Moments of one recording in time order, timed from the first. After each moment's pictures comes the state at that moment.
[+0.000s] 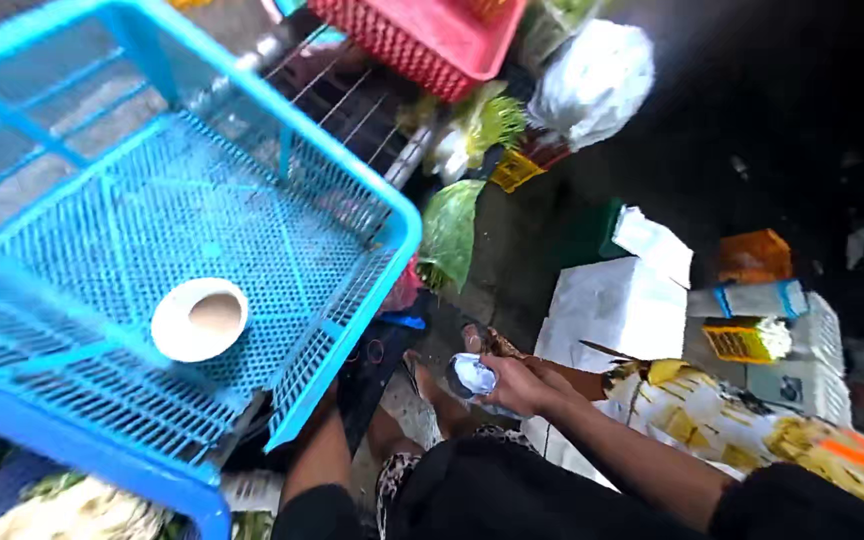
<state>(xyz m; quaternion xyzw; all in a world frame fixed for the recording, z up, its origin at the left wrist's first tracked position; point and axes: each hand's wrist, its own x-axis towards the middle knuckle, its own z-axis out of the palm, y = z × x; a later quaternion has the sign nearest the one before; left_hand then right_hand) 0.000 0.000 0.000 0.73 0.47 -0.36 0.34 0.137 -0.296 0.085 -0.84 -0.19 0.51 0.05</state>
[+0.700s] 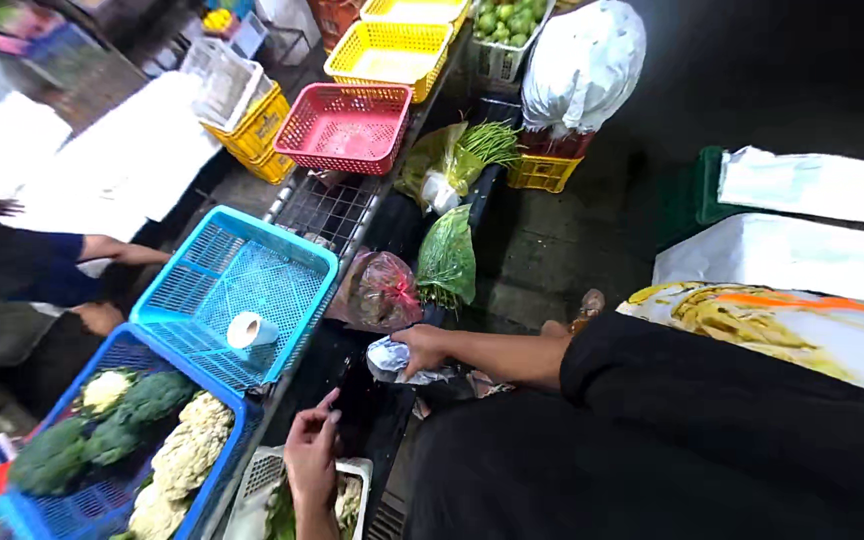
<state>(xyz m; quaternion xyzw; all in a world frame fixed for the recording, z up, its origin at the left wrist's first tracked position) -0.083 -0.136 0.230 0.69 0.37 0.23 0.58 0.175 -0.253 0.151 -0.70 -0.51 0.46 0.22</state>
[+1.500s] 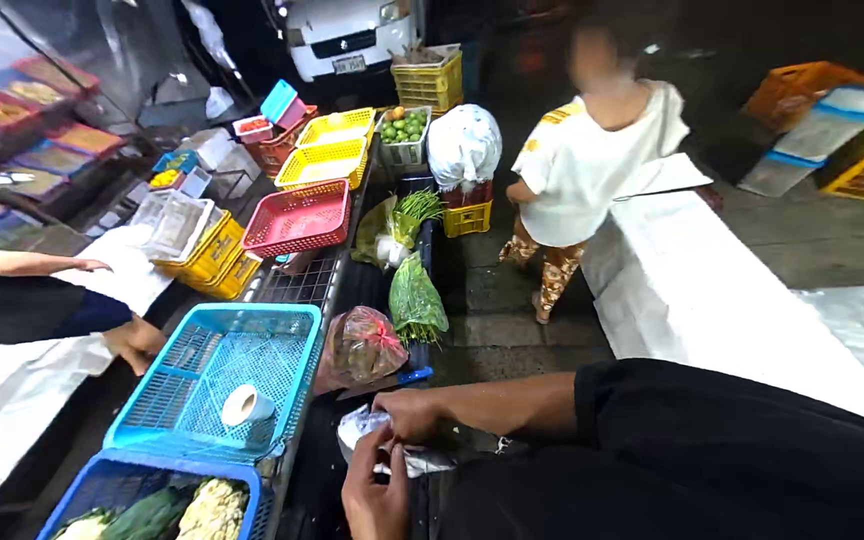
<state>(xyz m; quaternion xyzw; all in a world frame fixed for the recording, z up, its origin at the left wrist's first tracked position) -0.127 -0.182 0.279 0.88 0.06 0.20 0.43 0.033 -0.270 0.247 -0.73 -0.38 0.43 0.37</state>
